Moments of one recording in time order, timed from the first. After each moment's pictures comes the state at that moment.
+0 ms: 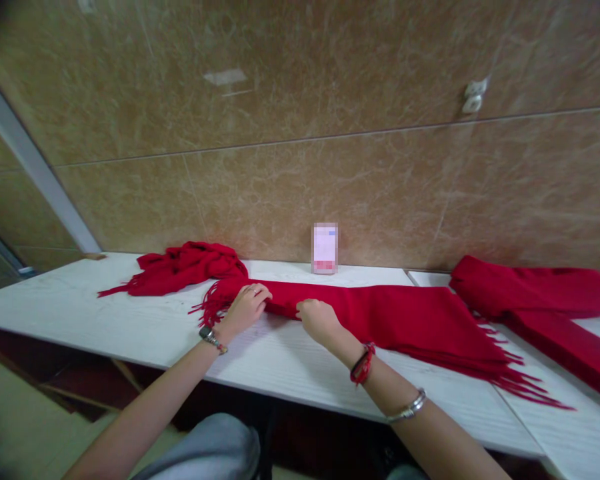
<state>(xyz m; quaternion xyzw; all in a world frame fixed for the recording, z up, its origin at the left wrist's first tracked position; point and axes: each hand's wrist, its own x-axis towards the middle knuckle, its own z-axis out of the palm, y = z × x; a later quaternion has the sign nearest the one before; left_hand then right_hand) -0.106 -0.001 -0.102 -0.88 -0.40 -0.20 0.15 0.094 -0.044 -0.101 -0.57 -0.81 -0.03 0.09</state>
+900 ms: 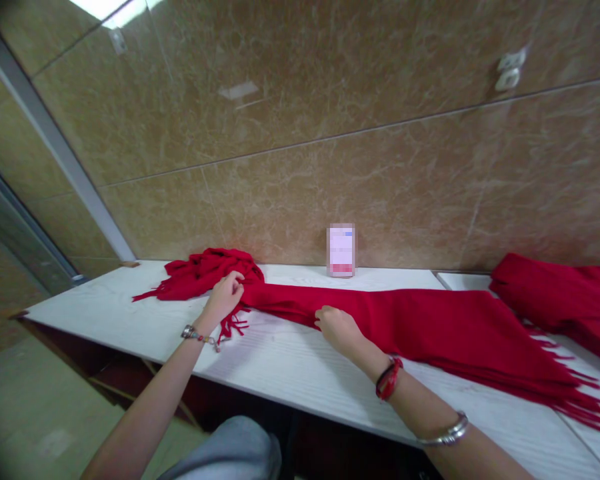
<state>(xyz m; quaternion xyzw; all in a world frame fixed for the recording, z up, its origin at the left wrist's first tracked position) -0.173 0.014 -0.074 -0.75 -0.60 -0.27 0.09 0.100 -0.036 -0.119 -0.56 -0.82 0.00 0.12</state>
